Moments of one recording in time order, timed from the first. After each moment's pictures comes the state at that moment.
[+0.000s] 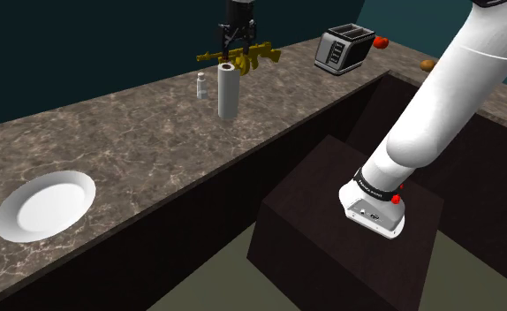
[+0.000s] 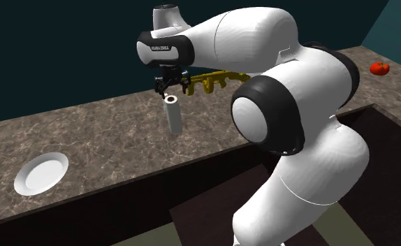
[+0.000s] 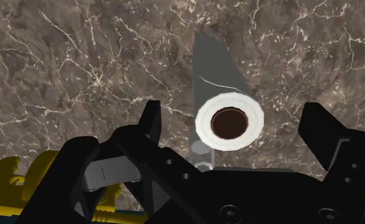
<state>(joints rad) -0.02 0.04 0.13 -1.90 0.01 1.97 0.16</state>
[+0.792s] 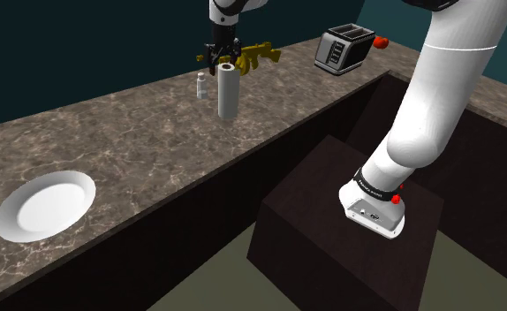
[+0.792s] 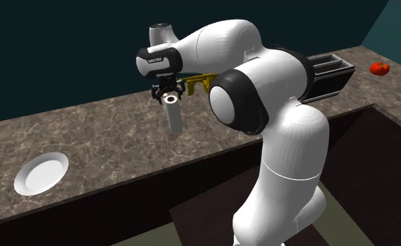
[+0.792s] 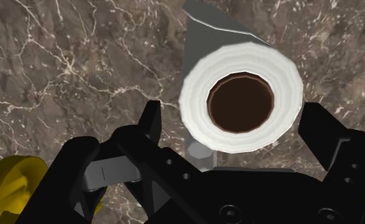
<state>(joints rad) -0.01 0.27 0.13 -1.78 -0.02 2.05 0.20</state>
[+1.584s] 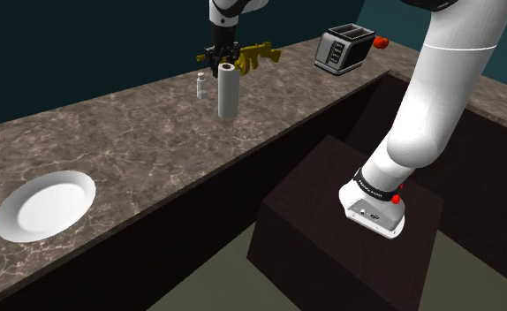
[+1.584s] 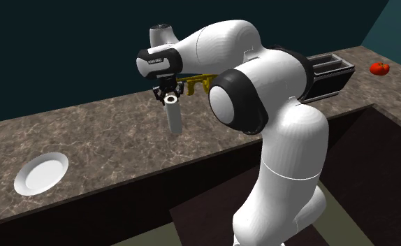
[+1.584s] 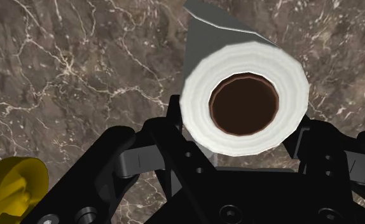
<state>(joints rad) -0.01 0.27 0.13 -1.79 -0.02 2.06 0.20</state>
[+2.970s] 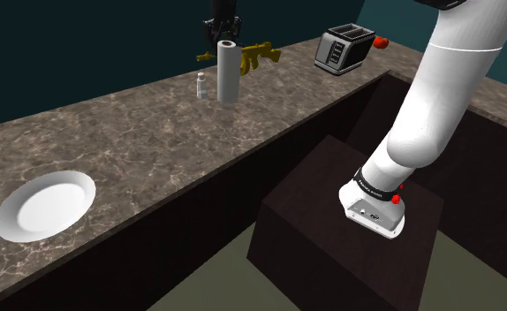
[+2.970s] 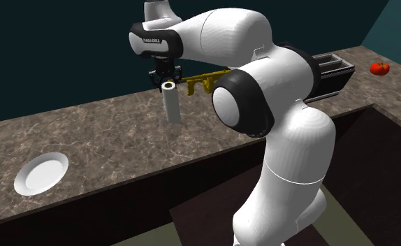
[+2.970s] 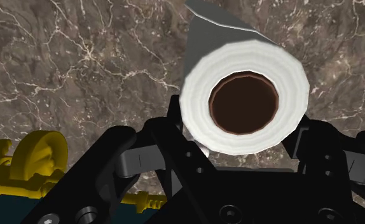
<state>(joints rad) -0.01 0.23 0.13 -1.64 -0.02 1.88 0.20</state>
